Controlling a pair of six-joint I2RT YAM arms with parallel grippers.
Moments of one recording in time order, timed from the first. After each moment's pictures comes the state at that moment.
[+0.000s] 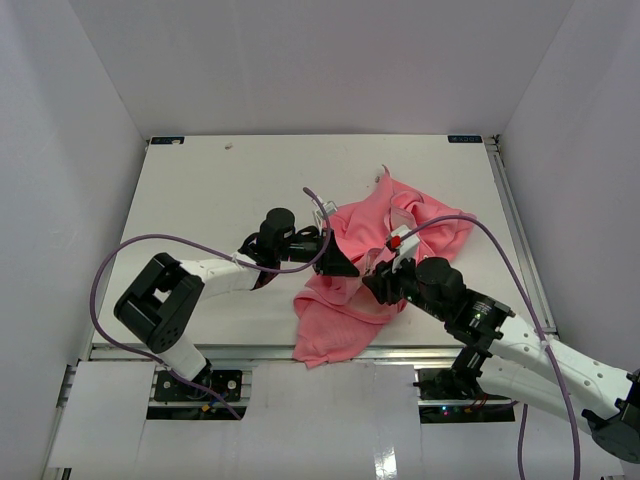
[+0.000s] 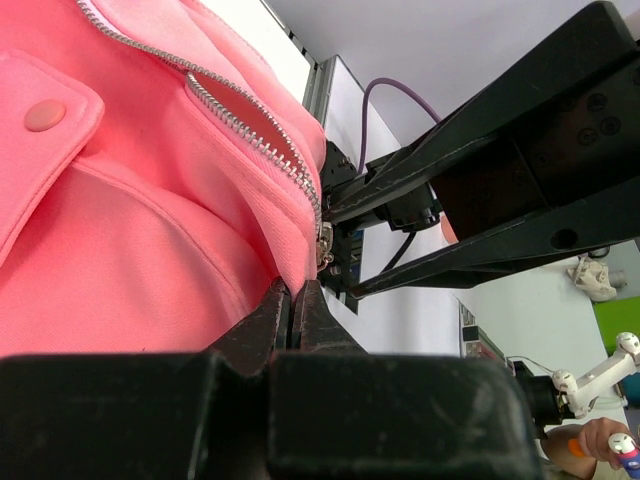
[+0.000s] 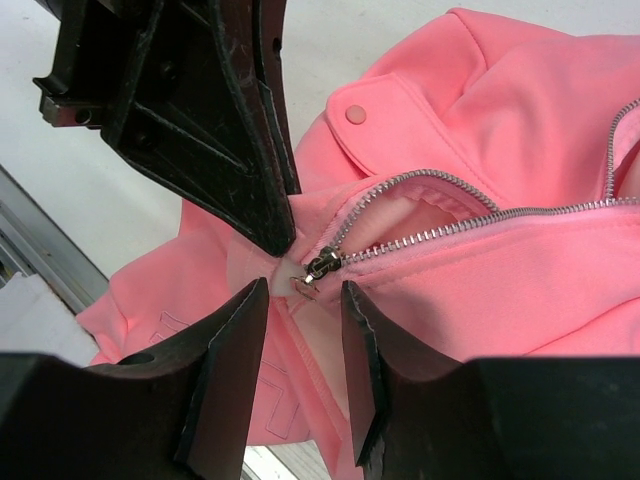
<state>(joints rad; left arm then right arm) -0.68 1.61 0.78 0.64 0.90 -0.73 0.94 0.72 0.56 -0.20 0.12 0.20</state>
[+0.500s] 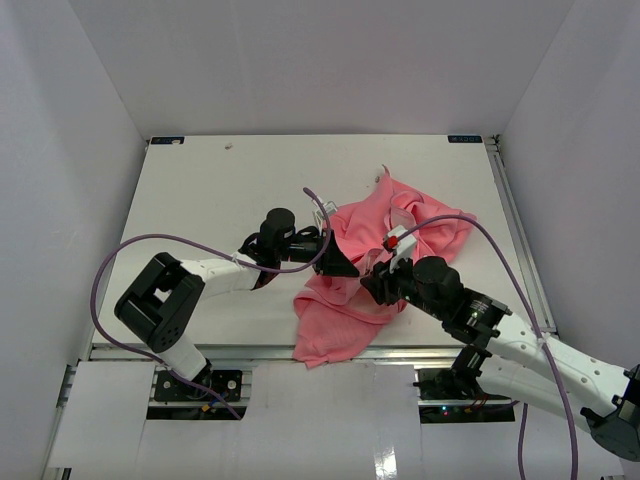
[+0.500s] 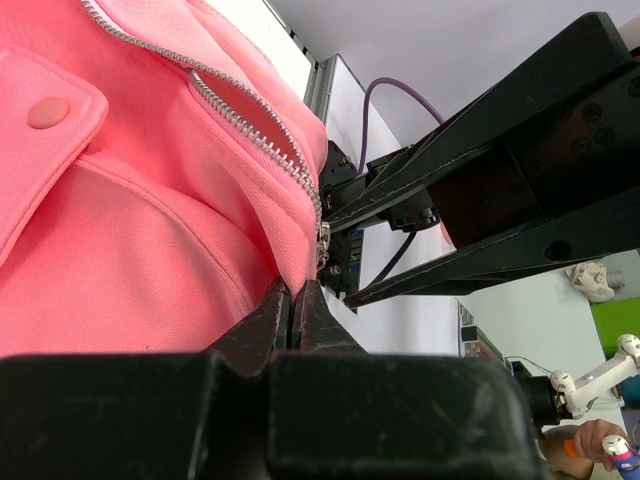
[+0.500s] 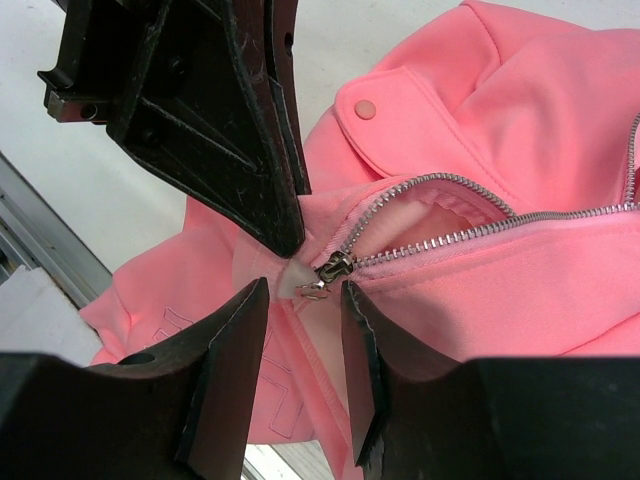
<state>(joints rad) -0.68 1.62 0.78 0.64 0.90 -0.73 0.94 0.74 0.56 -0.19 0.10 0.20</state>
